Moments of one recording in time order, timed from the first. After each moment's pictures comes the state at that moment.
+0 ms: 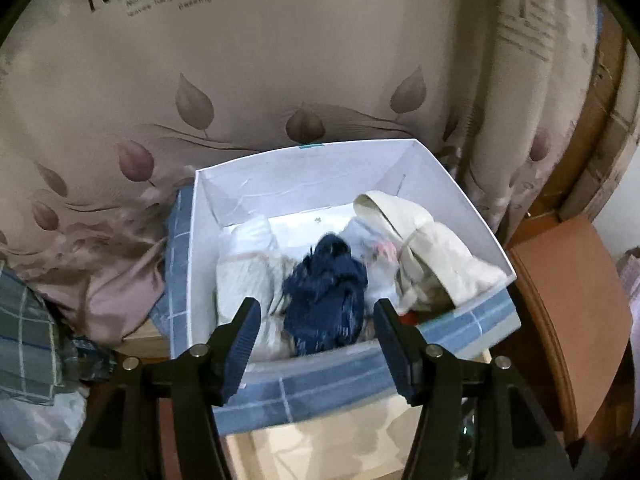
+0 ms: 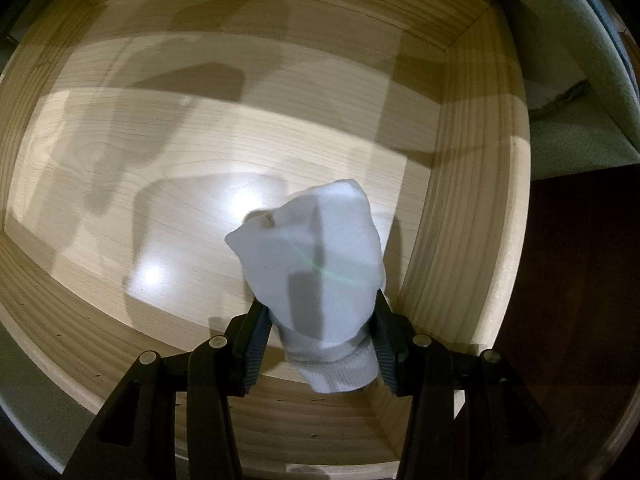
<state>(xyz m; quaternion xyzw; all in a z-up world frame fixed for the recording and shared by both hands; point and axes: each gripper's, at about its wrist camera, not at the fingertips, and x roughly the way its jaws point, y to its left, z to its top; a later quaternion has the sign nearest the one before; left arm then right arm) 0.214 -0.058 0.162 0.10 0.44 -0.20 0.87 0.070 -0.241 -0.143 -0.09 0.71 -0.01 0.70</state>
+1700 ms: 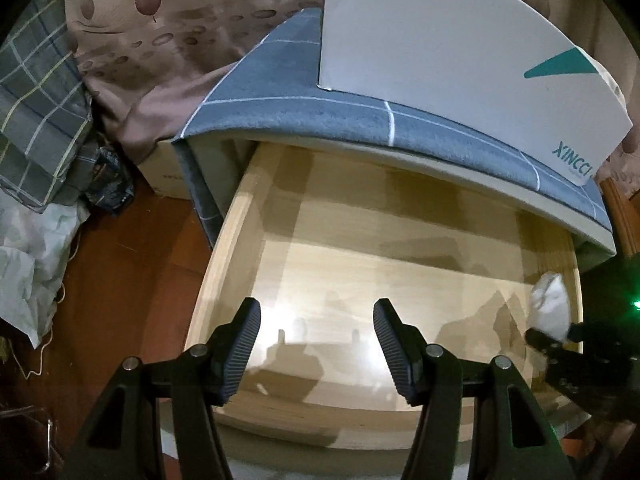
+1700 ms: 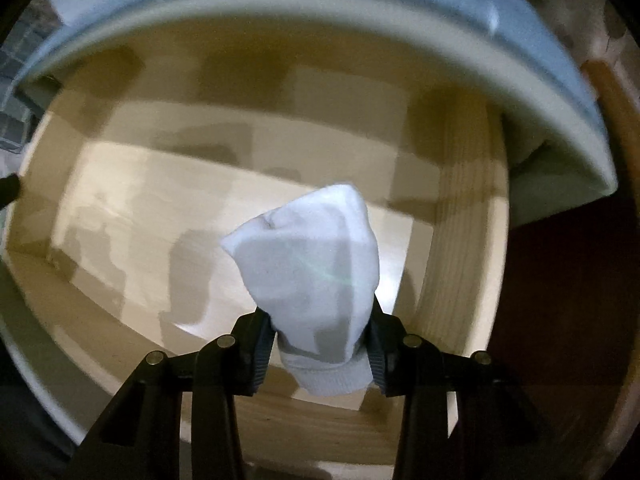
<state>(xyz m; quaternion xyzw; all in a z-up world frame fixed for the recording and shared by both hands) 0.098 0.012 -0.026 -0.03 0.53 -0.02 0.85 0.111 -0.224 -0.100 -0.05 0.62 0.03 0.78</state>
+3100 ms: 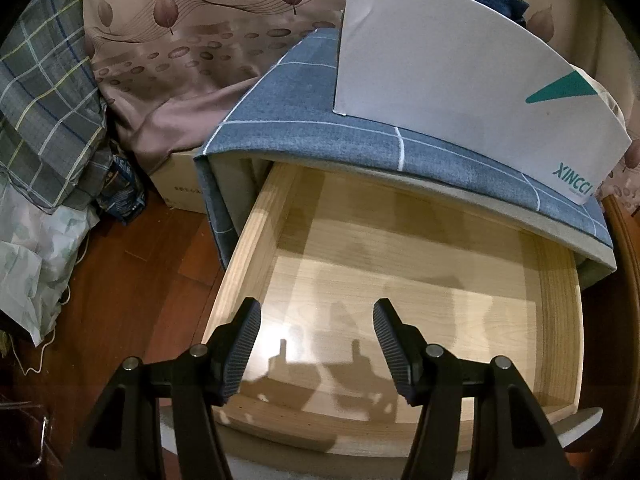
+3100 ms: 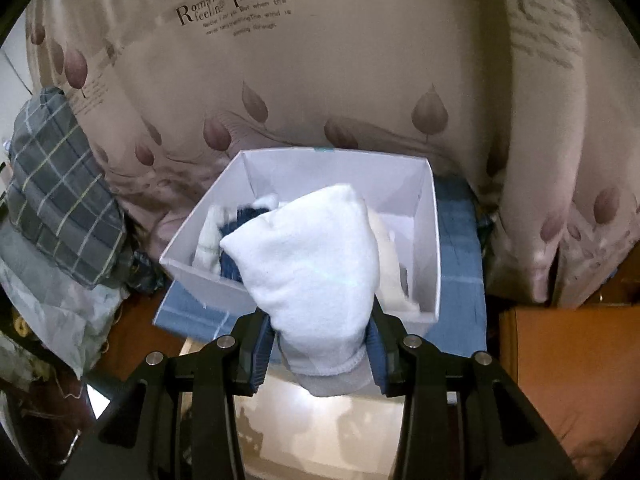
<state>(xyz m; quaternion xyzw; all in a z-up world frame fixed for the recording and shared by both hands) 0.094 0.019 -0.018 -0.03 0.50 0.00 0.86 0.160 -0.203 0.162 0.03 0.42 0.07 0.90</state>
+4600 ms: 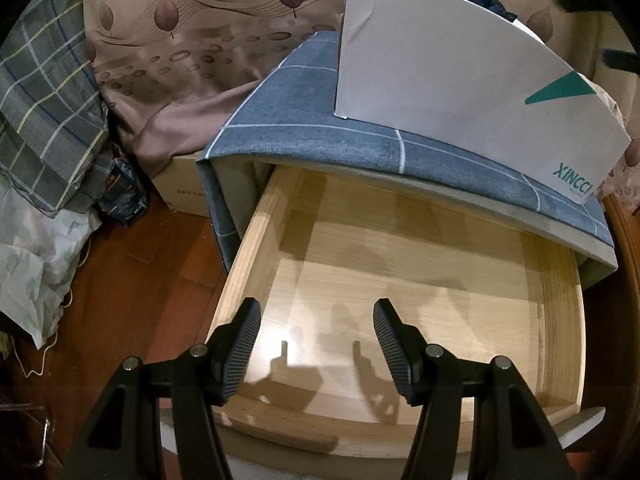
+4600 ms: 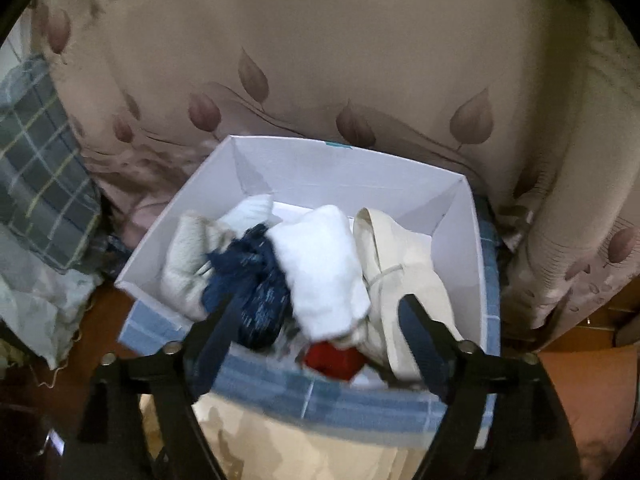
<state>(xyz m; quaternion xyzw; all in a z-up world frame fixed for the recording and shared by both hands) 0.092 0.020 -0.019 -0.03 0.50 0.00 0.87 0.205 -0.171 0.133 -0.02 0.44 0.06 0.90</state>
